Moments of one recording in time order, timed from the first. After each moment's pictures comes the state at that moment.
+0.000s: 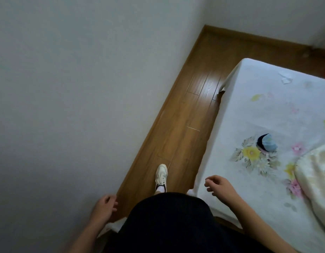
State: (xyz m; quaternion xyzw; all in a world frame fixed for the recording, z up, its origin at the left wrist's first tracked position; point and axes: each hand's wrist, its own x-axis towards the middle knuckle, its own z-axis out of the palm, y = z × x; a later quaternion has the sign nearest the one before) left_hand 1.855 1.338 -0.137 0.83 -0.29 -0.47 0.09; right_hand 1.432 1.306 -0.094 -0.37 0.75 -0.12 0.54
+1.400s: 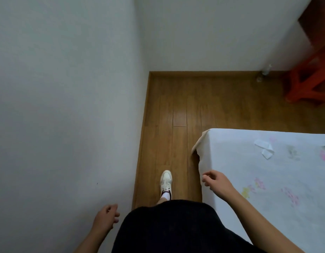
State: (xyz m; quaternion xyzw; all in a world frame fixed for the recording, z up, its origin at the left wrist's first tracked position) left_hand 1.564 0.532 -0.141 0.77 -0.40 -0.50 0.01; right_hand 1.153 0.612 -0.099 -0.28 0.80 -0.21 0.48
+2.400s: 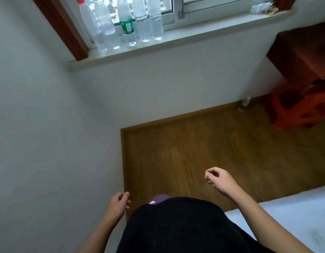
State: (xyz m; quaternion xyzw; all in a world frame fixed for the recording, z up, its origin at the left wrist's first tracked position) left_hand 1.126 0.006 -0.102 0.65 -0.57 -0.49 -0.05; right_hand 0.787 0.196 -0.066 -0.17 0.82 -0.31 0.46
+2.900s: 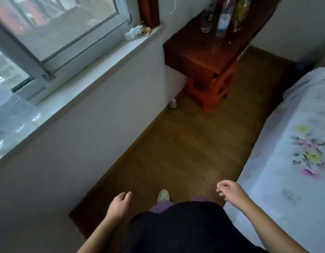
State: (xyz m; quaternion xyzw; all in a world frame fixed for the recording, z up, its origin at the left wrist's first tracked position) left_hand 0.757 -0.171 -0.138 0.44 -0.74 -0.43 -0.26; right_hand 0.633 0.239 -0.089 0.20 0.81 -0.40 0.37
